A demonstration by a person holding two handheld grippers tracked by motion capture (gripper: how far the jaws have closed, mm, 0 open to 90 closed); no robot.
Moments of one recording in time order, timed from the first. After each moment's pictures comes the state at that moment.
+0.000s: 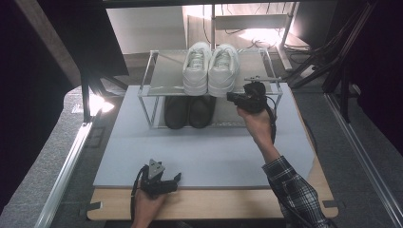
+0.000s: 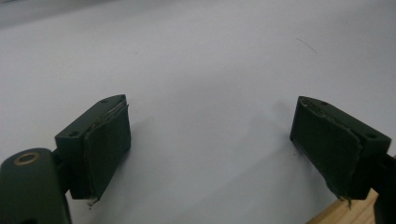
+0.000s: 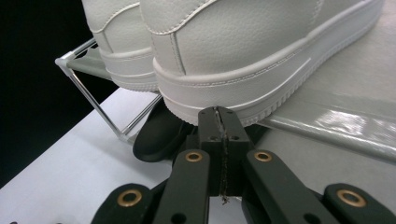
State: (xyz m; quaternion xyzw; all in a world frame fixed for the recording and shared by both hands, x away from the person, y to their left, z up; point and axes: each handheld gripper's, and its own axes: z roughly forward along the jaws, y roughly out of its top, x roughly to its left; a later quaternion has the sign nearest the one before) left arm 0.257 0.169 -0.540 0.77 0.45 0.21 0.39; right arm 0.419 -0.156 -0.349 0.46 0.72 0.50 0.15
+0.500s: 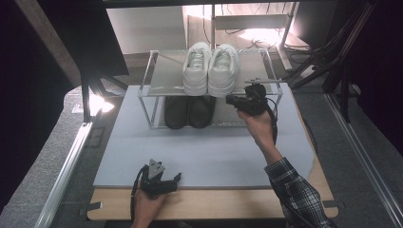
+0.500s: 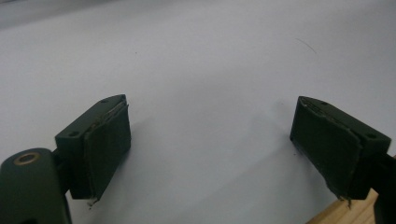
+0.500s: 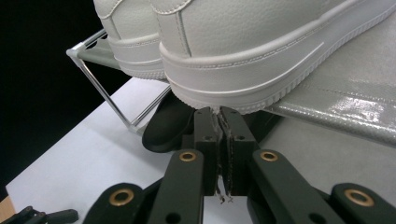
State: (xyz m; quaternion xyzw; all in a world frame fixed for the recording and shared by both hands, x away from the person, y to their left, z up) left arm 0.257 0.169 -0.540 0.77 0.45 0.21 0.39; right arm 0.417 -0.161 -0.355 0.45 0.73 0.51 0.12
